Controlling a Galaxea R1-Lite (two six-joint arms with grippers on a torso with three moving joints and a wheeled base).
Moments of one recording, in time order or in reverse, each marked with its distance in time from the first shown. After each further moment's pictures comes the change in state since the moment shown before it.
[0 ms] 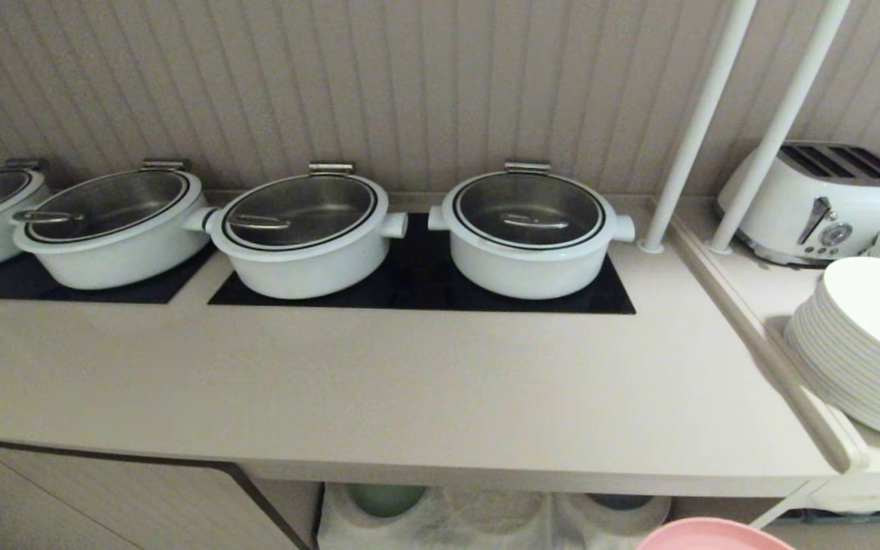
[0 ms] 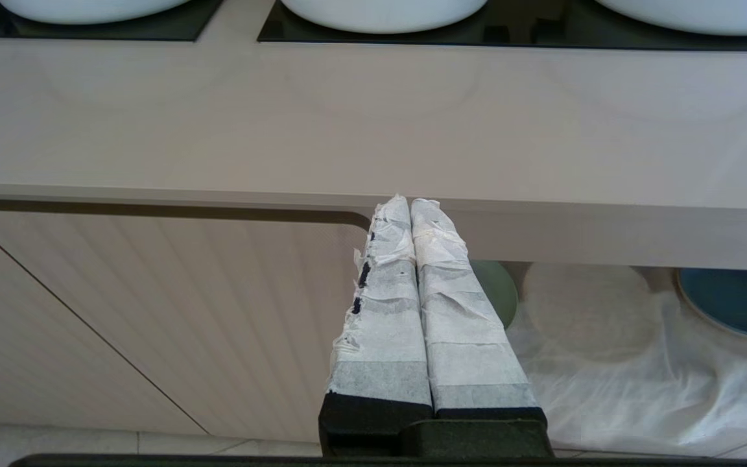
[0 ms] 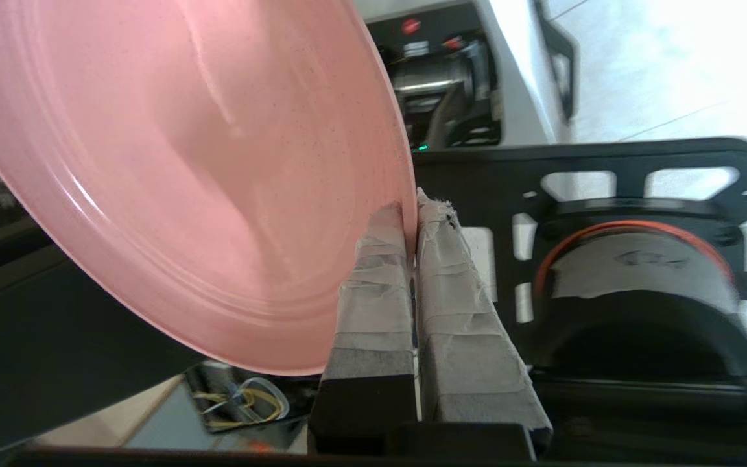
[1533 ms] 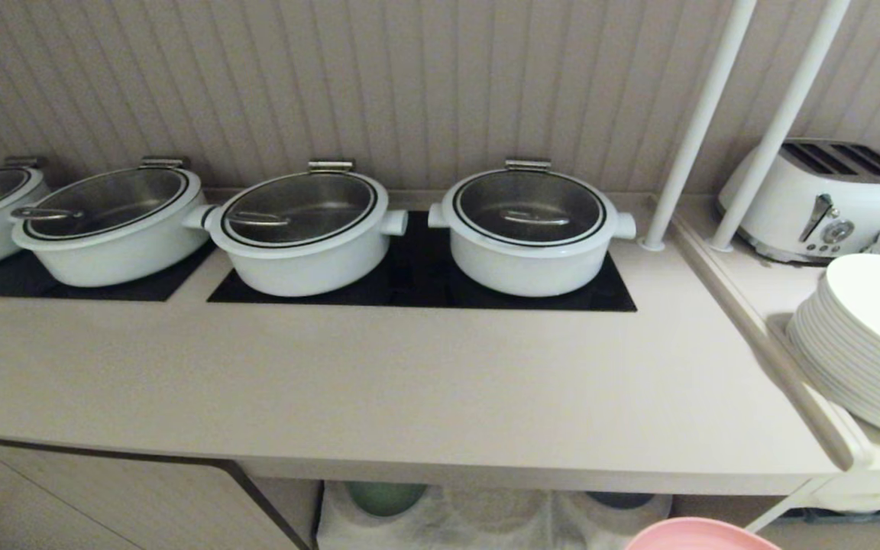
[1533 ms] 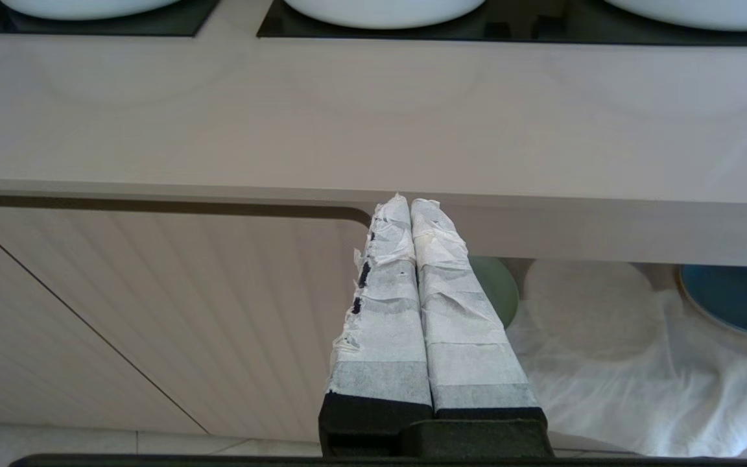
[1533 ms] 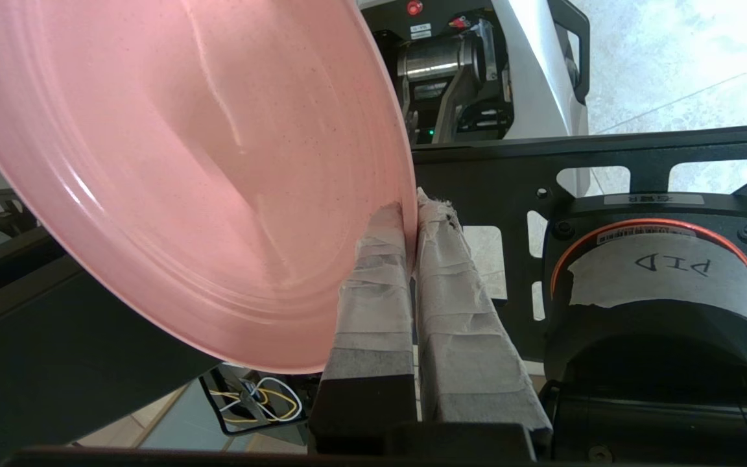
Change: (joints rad) left arm 0.000 0.000 0.000 0.000 0.000 0.000; right arm -0.001 0.057 0.027 -0.045 0.016 0.028
